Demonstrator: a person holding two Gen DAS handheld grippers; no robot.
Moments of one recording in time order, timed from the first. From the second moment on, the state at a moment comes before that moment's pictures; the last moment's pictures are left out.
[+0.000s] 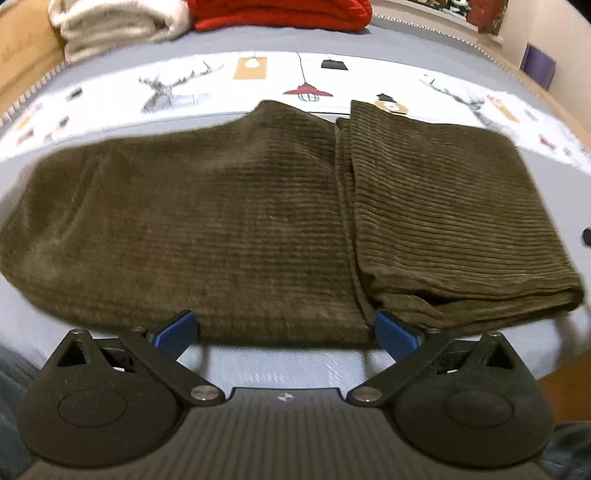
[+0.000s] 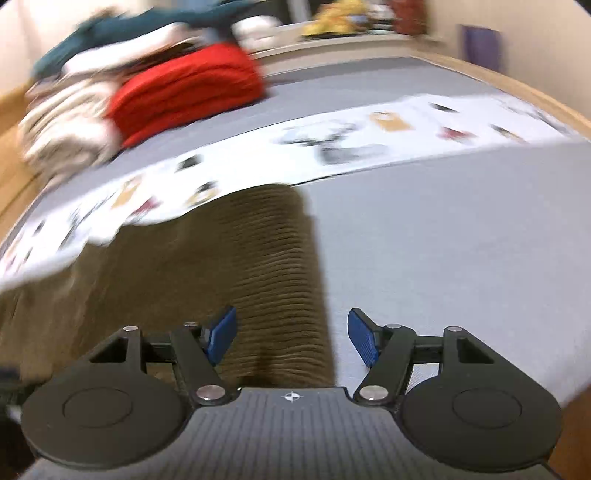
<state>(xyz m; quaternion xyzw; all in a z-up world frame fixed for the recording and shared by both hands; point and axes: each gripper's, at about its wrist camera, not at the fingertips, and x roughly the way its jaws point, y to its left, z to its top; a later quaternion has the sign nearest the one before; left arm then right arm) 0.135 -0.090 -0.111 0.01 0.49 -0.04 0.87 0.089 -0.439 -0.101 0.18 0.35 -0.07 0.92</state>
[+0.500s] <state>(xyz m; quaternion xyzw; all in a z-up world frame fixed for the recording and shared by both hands) 0.112 -0.077 -0.097 -0.02 0.49 -0.06 0.87 0.064 -0.455 -0.141 0.40 0.38 -0.12 0.82</state>
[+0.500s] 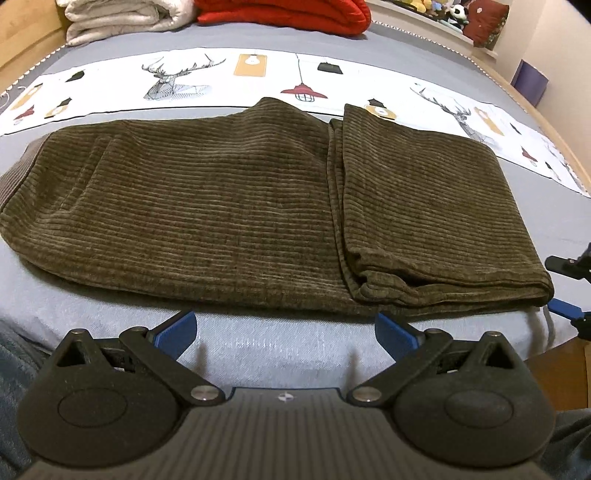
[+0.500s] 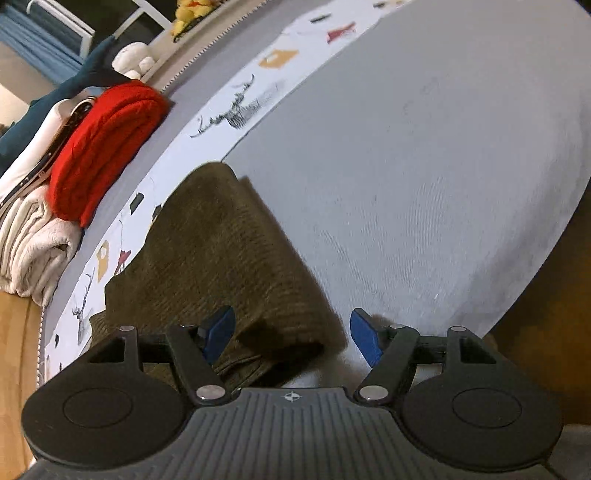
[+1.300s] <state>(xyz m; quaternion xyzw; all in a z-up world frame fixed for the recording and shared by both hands) 0.131 -0.011 -0.094 -0.10 0.50 -0.02 0.86 0.083 -0.446 -0.156 0.45 0.37 -0.15 0.80</state>
